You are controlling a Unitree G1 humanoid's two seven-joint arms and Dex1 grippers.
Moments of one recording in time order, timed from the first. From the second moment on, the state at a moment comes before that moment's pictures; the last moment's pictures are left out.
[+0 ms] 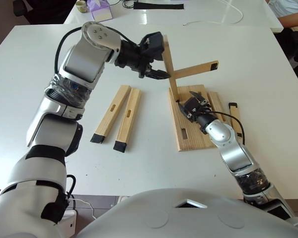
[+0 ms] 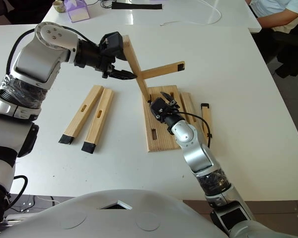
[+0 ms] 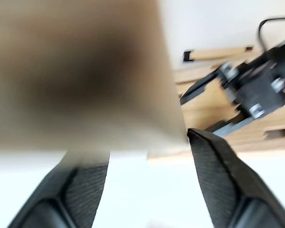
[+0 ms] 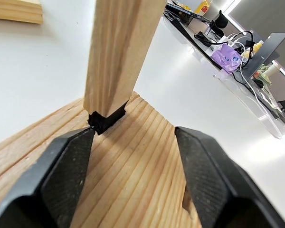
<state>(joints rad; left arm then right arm) -0.94 0.56 -0.43 0.27 -0.14 0.45 -1.20 -0.01 -0.35 0.42 -0.21 -0.27 0.36 0.23</state>
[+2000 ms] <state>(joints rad) -0.09 0.14 0.28 -0.53 -0.34 0.83 -0.15 -0.11 -0.34 0.36 -0.30 -0.16 0.65 0.46</state>
